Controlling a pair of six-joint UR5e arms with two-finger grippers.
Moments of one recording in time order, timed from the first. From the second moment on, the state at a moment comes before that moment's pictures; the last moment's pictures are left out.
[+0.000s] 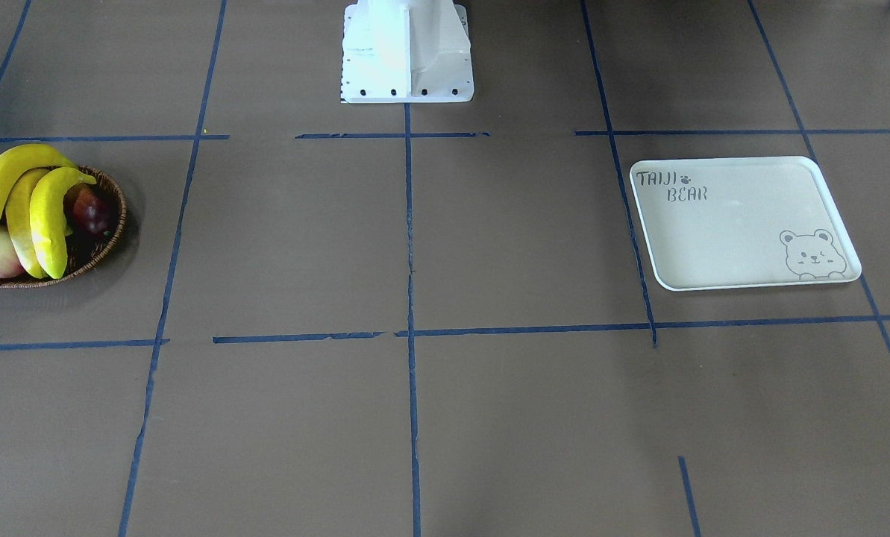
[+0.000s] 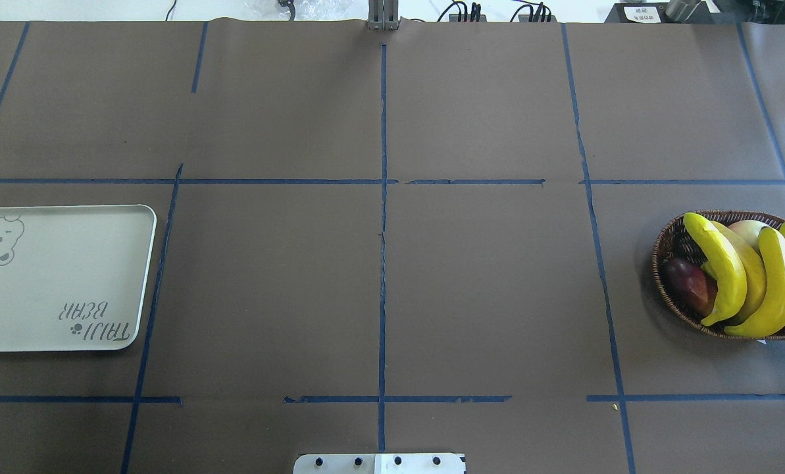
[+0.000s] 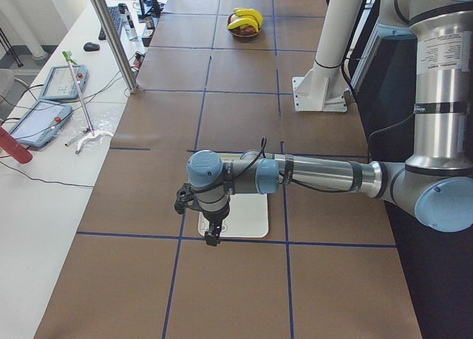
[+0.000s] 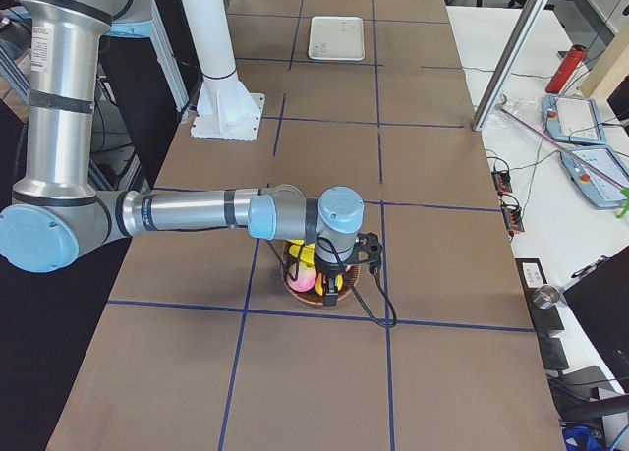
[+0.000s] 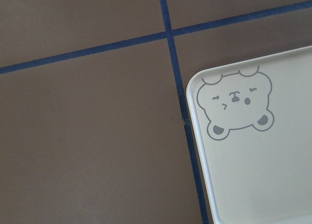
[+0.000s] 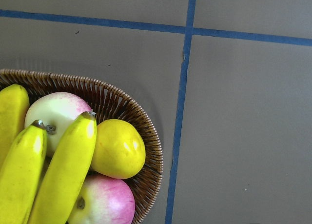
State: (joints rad) left arm -1.55 -1.48 -1.74 -1.44 -2.31 0.23; right arm 1.51 -1.72 1.82 -1.68 2.33 -0.06
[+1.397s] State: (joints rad) left arm -1.55 -1.48 -1.74 -1.44 -2.32 0.23; right arm 1.16 -1.79 2.10 -1.34 2.17 0.89
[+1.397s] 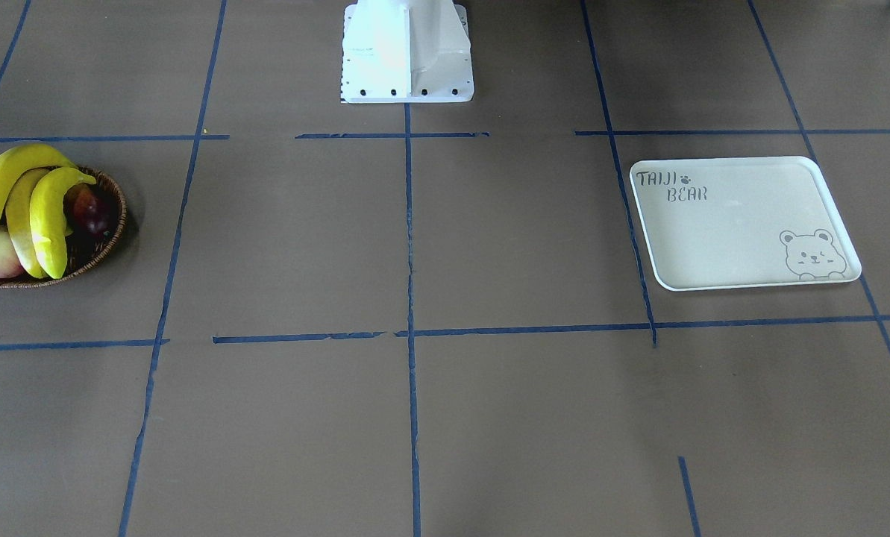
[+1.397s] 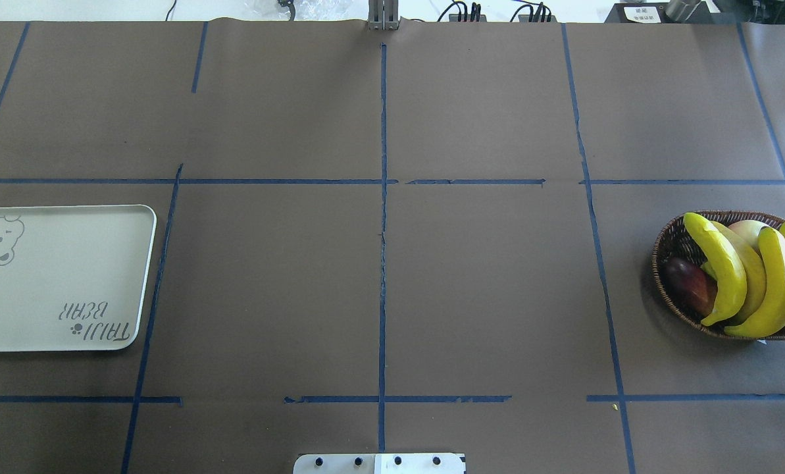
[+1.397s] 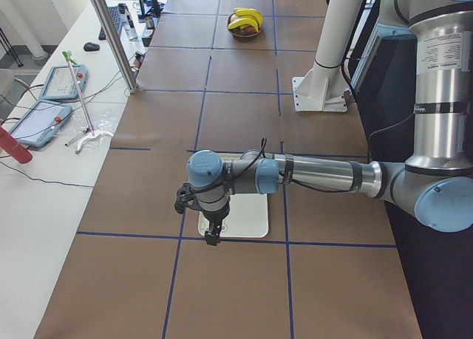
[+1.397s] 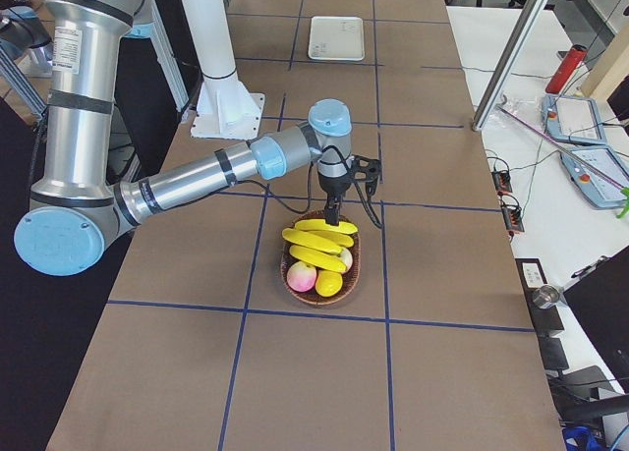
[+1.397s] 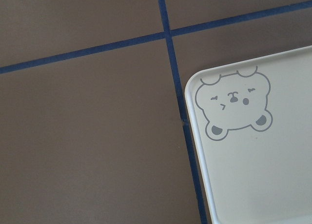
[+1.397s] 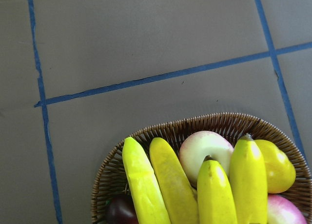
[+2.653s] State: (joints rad) left arm -1.55 -1.49 -1.75 -1.44 -2.32 0.23; right arm 0.88 -1.98 2.06 -1.08 2.01 1.14
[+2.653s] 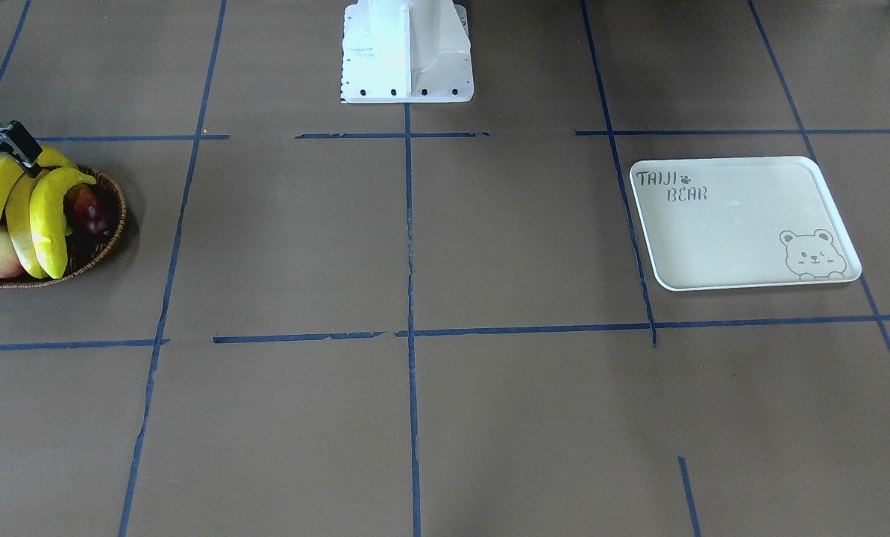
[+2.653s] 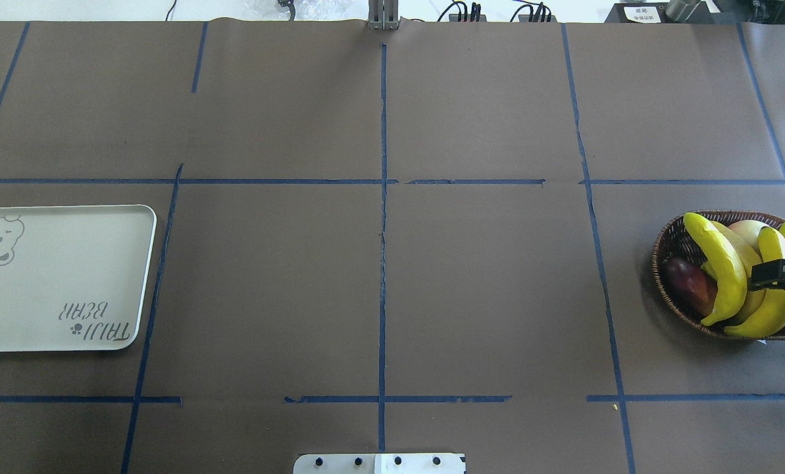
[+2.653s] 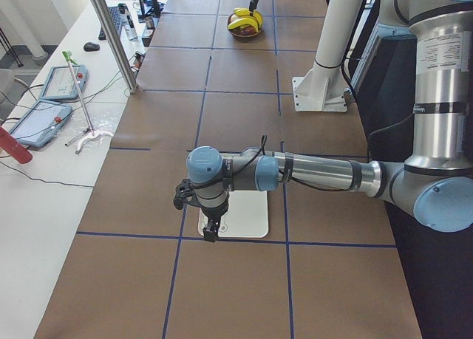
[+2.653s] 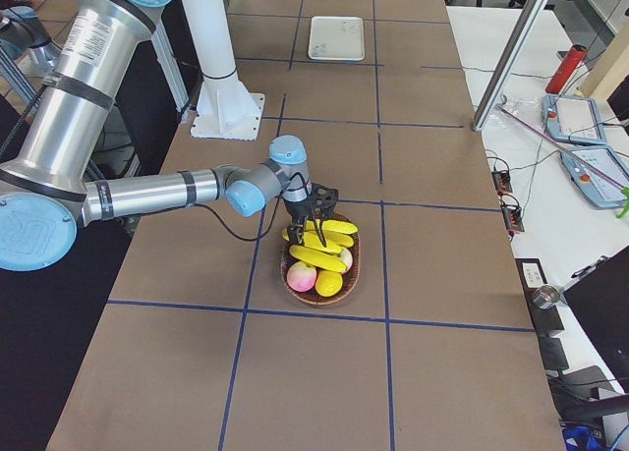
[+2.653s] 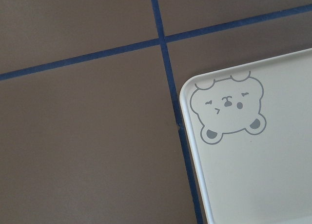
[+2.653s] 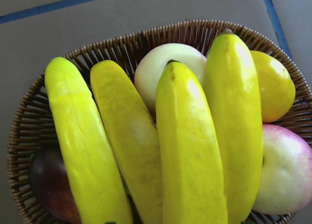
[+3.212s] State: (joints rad) left arm -1.55 -1.49 -1.75 -1.44 -2.32 0.23; right arm 0.87 -1.99 2.05 -1.08 2.01 1.14
